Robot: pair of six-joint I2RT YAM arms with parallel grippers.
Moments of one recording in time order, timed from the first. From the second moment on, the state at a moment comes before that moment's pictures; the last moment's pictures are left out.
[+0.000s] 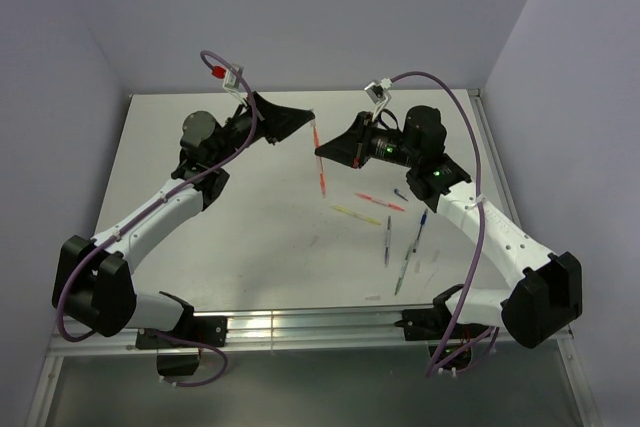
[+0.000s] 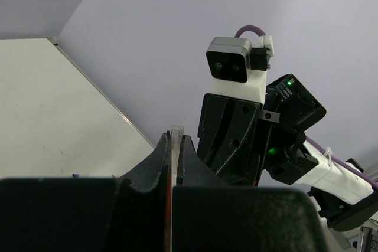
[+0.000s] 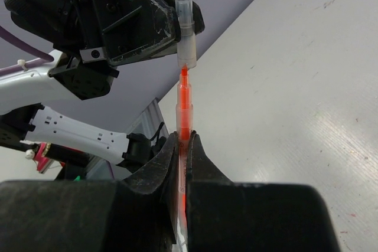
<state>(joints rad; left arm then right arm) -0.48 1.37 1.02 0.68 0.55 -0.97 0.45 1.23 1.03 0.16 -0.73 0.67</state>
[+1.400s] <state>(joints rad) -0.55 1.38 1.02 0.65 0.47 -0.90 0.39 1.23 1.03 0.18 -0.76 0.74</state>
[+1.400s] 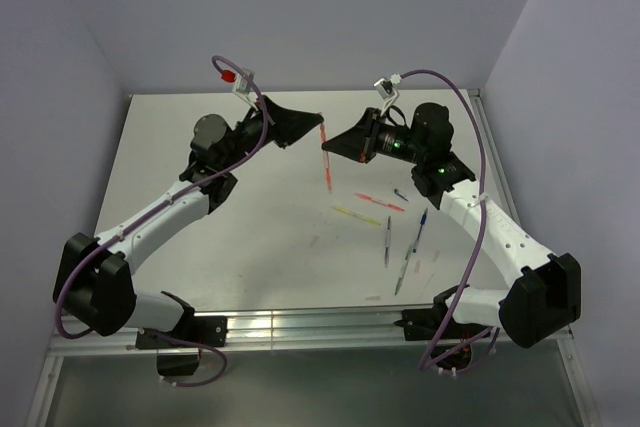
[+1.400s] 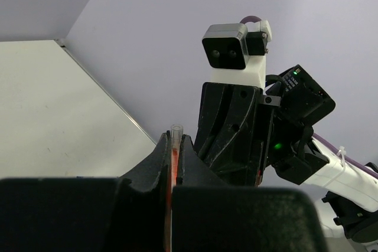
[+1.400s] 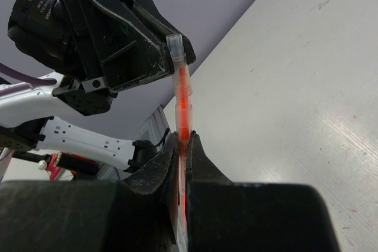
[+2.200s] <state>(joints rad) -0.59 1.35 1.00 0.60 0.38 -0.80 0.38 1.21 1.02 0.11 -0.73 0.69</state>
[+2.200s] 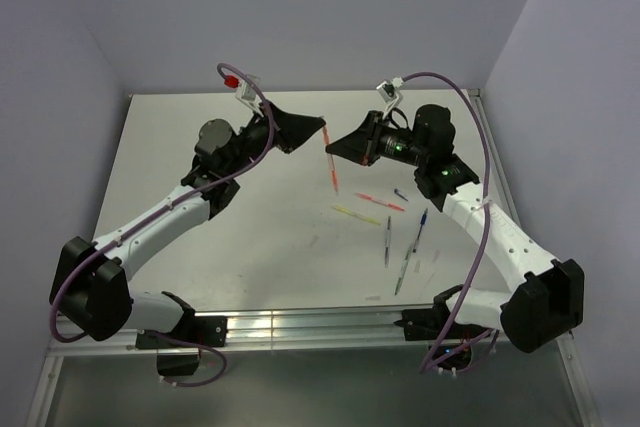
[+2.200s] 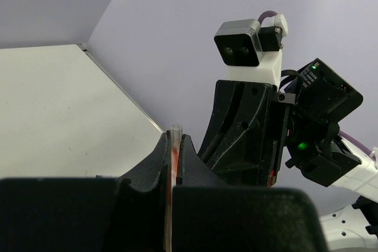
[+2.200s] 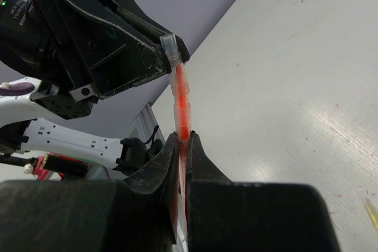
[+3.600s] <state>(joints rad) -0.65 1.33 0.94 0.59 0.29 -0.75 0.38 1.18 1.02 -0.03 -0.69 0.62</state>
